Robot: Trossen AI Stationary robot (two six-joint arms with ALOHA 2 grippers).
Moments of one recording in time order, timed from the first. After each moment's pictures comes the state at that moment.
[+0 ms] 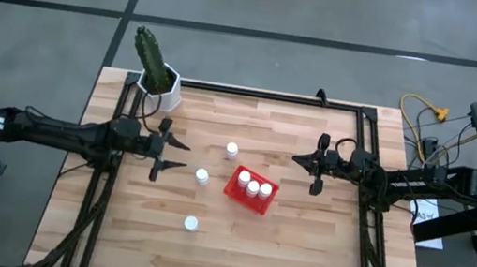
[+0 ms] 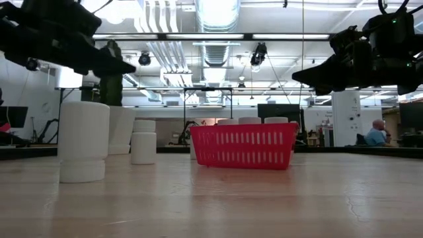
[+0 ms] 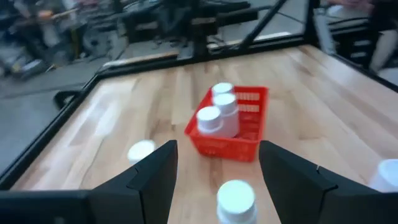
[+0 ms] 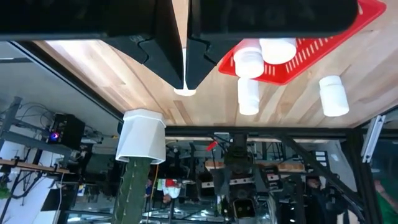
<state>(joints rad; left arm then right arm) 0.10 0.61 0.22 0.20 0.12 0.18 -0.29 1.07 0.02 1.04 -0.18 -0.03</state>
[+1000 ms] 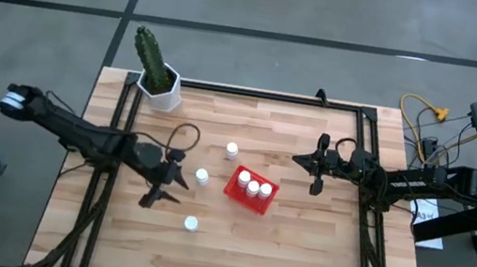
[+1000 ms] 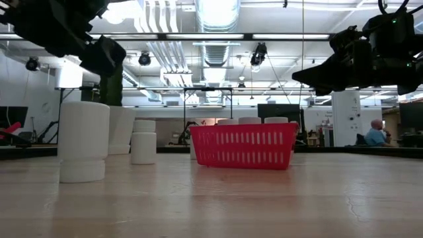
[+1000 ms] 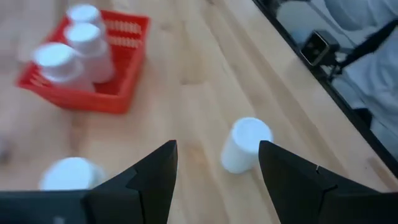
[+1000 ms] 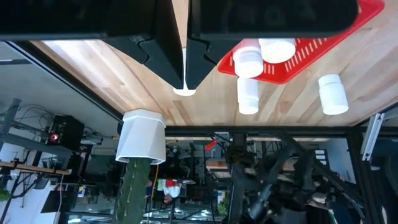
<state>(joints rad) -0.23 0.95 0.53 -0.16 0.15 -0.05 -0.29 1.07 0.02 1.04 -0.18 -0.01</state>
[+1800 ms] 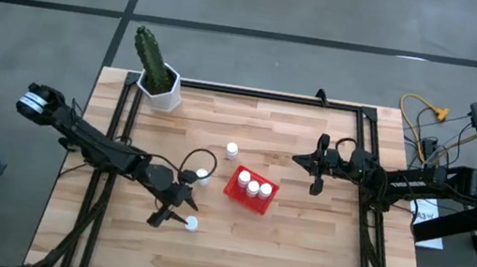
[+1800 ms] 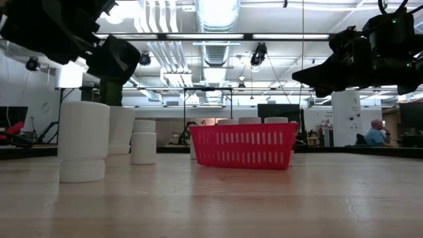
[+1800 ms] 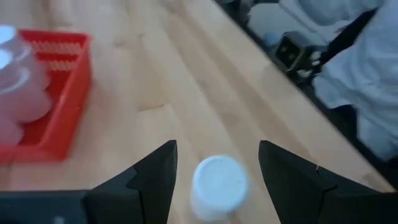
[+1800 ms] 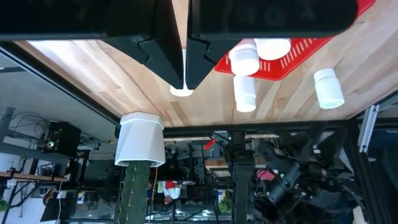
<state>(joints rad) -0.35 1.23 0.55 0.15 0.16 -0.04 -0.29 1.07 0.02 1.04 -0.18 0.03</state>
